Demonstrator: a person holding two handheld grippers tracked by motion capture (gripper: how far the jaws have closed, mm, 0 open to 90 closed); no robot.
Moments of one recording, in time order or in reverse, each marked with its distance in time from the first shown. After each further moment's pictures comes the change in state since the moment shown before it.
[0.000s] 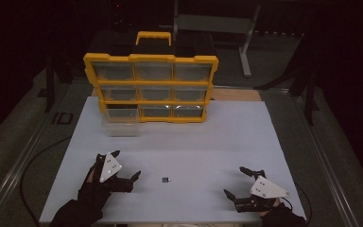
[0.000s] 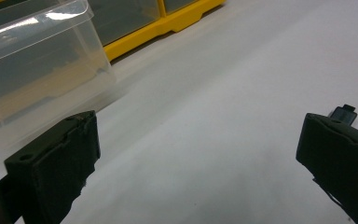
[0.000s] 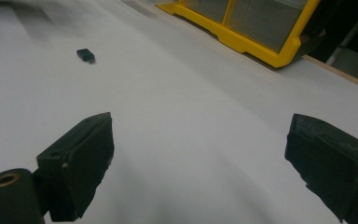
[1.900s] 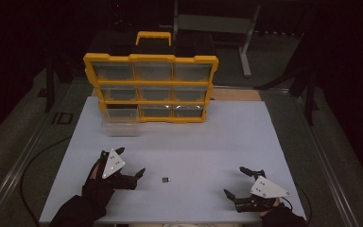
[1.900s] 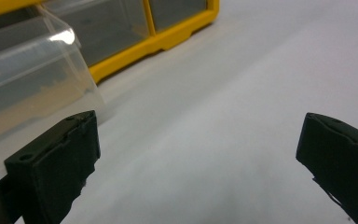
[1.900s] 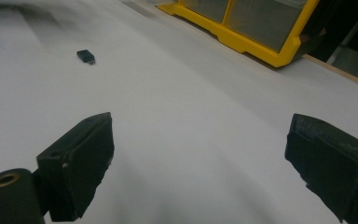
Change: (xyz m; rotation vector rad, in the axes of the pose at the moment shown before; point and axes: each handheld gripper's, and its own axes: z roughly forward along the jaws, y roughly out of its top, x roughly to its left) left arm -0.003 0.013 0.004 -0.021 -0.024 0.001; right arm 0.000 0.000 0.000 -0.003 0.003 0.008
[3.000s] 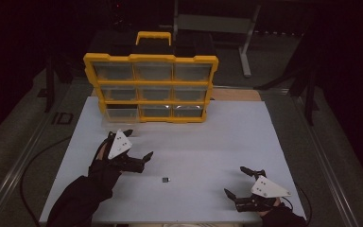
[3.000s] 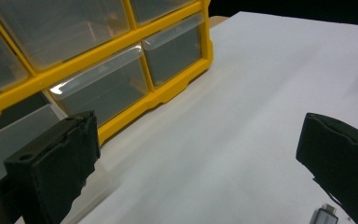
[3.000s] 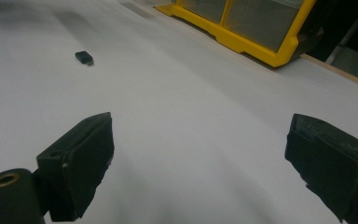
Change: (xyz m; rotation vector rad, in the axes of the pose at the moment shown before) left arm 0.011 0.058 0.011 -0.066 -0.050 0.030; right arm -0.002 0.000 -0.001 -0.004 -0.003 0.003
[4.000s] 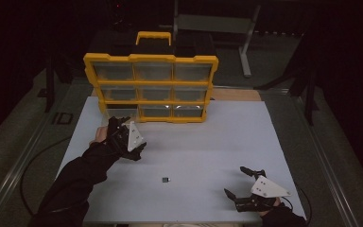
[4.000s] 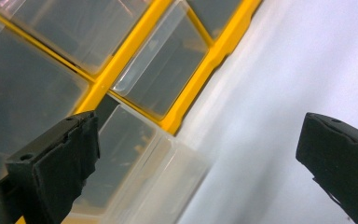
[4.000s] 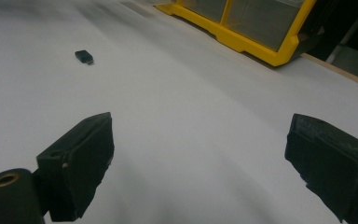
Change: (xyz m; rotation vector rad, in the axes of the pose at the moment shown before) left arm 0.027 0.018 0.029 0.227 0.168 0.352; right arm 0.000 0.000 0.000 0.005 0.000 0.001
